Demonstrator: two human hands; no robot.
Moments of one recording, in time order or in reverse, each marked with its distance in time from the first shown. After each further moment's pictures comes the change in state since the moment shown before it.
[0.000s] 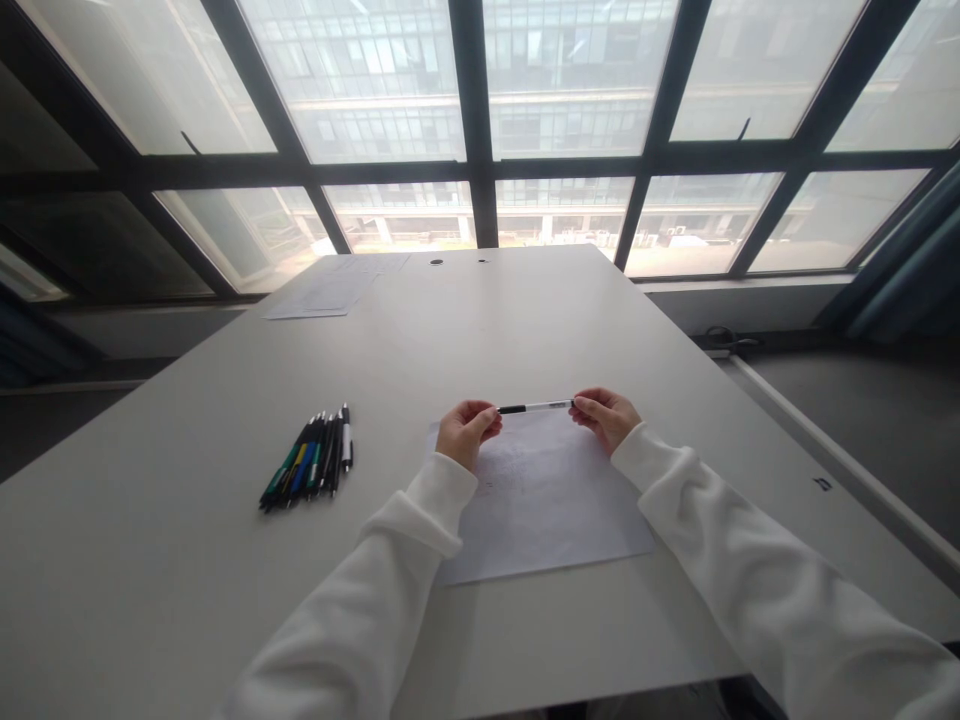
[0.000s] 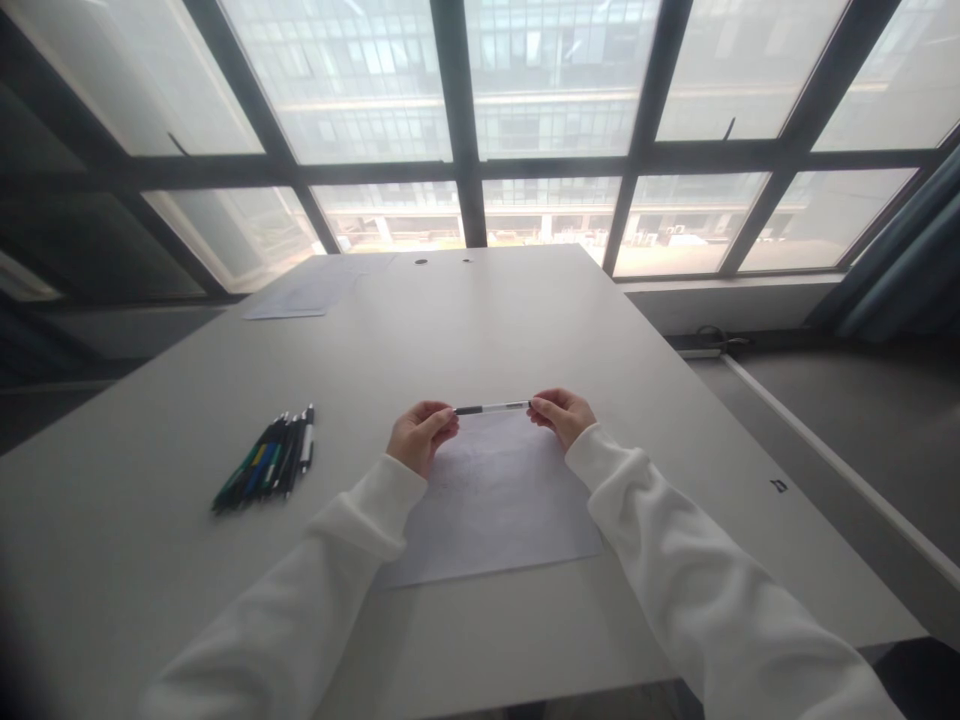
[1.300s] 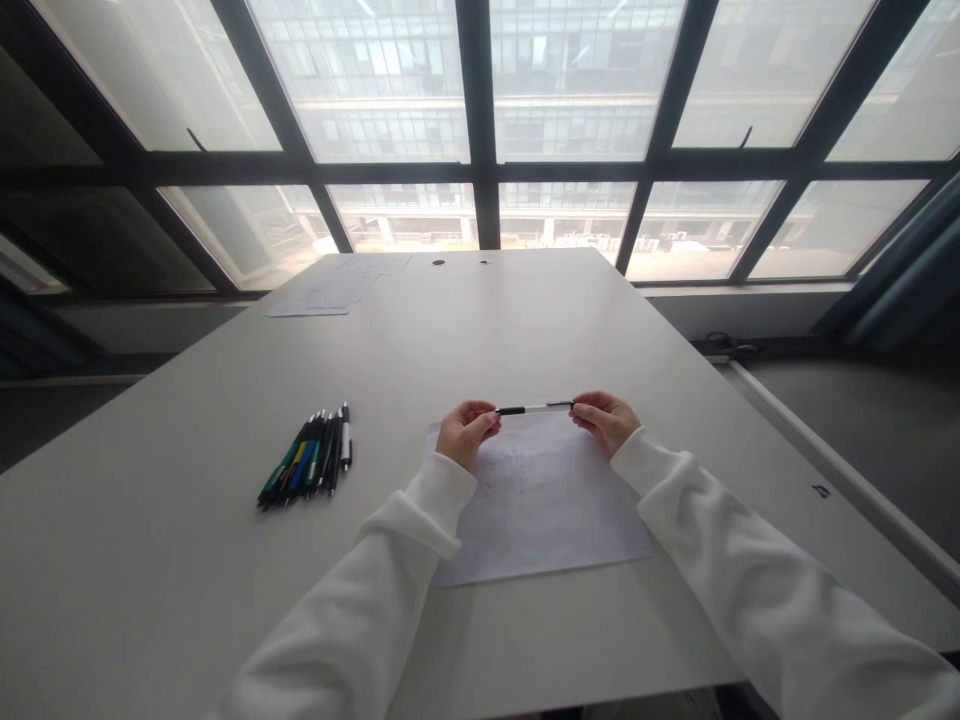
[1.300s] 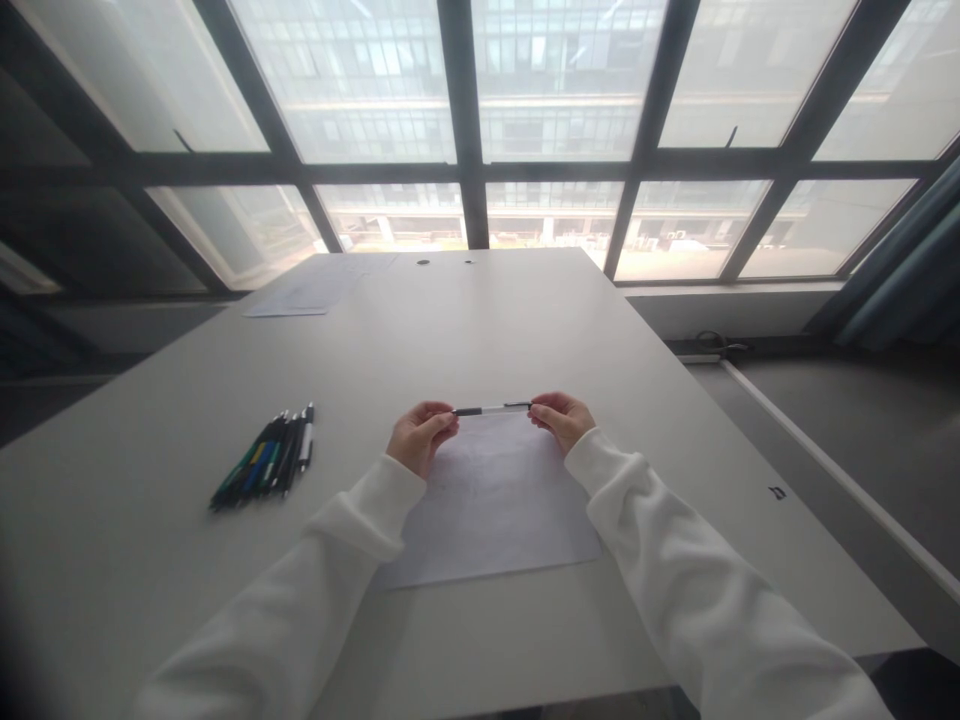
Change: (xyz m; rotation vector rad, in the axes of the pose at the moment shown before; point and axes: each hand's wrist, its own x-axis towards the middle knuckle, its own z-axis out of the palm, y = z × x) left_hand -0.006 0.006 0.007 -0.012 0.030 0.017; right_hand -0.001 0.001 0.002 -0.016 0.017 -0.020
